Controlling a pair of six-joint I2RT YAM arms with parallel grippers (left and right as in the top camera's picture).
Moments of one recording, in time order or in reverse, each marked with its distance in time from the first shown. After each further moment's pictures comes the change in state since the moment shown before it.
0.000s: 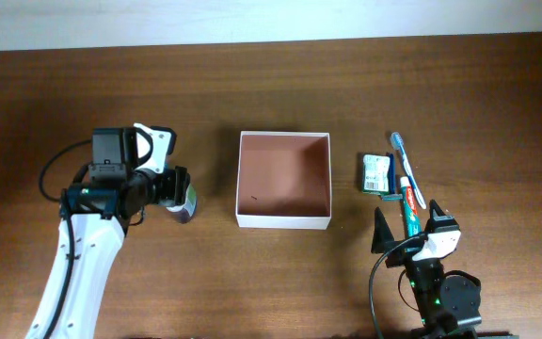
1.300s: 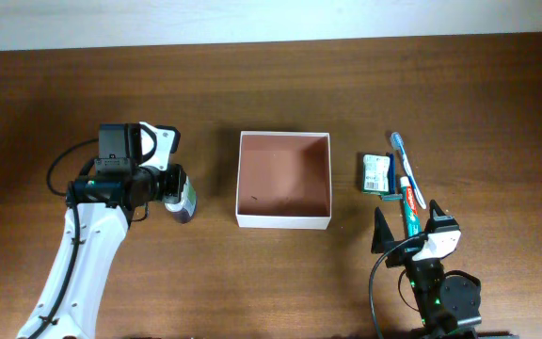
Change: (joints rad) left arm 0.000 0.054 0.000 0.033 0.024 0.000; right arm 0.000 0.000 0.000 0.000 0.000 0.000
